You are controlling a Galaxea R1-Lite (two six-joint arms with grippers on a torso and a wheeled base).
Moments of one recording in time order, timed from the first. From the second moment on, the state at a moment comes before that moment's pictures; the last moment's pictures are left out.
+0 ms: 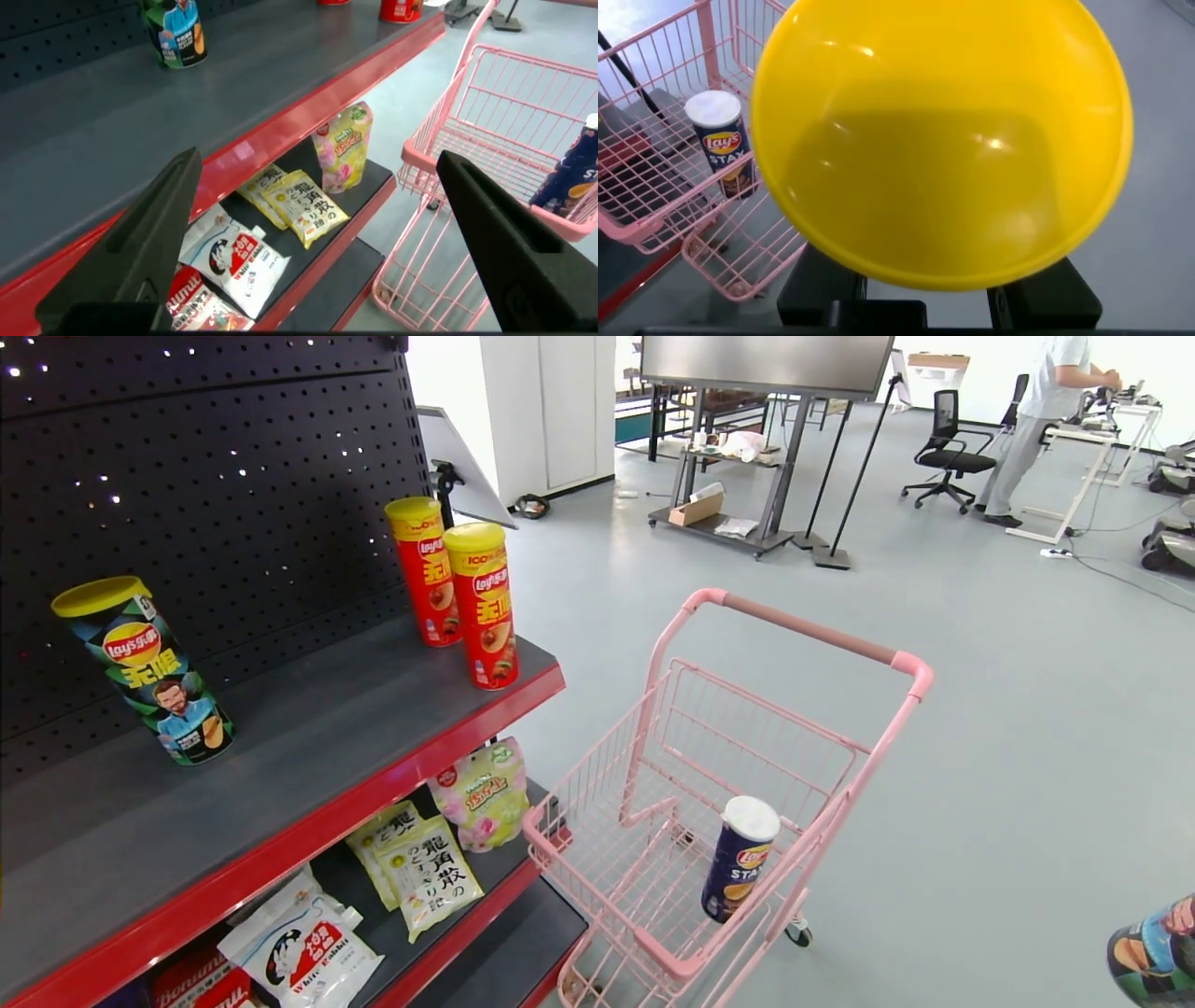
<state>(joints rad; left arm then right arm) 0.00 0.00 0.00 0.00 -0.02 0.03 -0.04 0.52 -0.27 -0.04 -0.18 -0.17</state>
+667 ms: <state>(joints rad) 0.00 0.00 0.00 0.00 -0.02 0.03 -0.04 0.54 -0.27 -0.04 -0.18 -0.17</state>
